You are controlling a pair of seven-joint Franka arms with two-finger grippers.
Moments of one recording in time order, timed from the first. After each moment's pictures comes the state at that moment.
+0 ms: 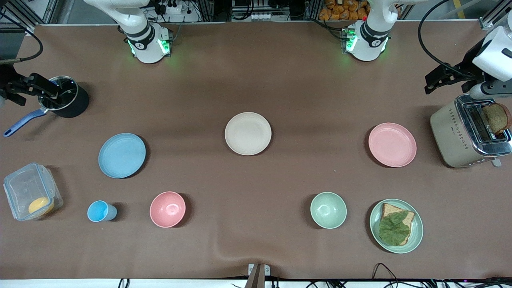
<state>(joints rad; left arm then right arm) -0.09 -0.07 -0.03 -1.61 0.01 1.50 -0.14 -0.05 -0.04 0.01 -1.59 0.01 1.55 -0.05</state>
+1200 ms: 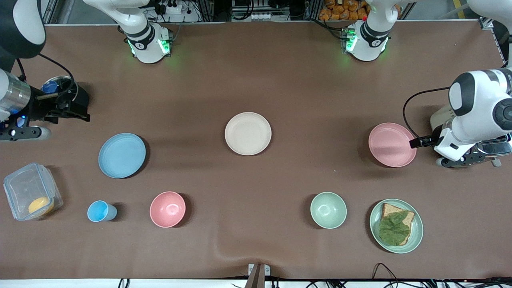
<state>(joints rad) 0.09 0.25 -0.02 -1.99 0.11 2.09 -0.14 -0.01 0.11 0.01 -1.60 0.03 1.55 -0.05</state>
